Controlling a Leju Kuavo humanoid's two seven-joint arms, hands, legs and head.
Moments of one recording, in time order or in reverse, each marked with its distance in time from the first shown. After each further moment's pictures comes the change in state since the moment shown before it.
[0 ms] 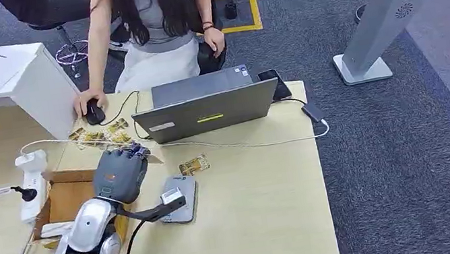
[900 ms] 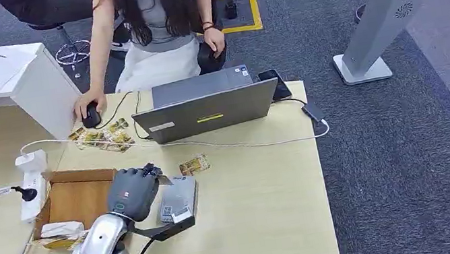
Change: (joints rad) left arm 0.054 -0.009 -0.038 0.038 -0.009 -0.014 -0.002; right arm 0.002 0.011 0.017 0.000 -0.013 0.003 0.000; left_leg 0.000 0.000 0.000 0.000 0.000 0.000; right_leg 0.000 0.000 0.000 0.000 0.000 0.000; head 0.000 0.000
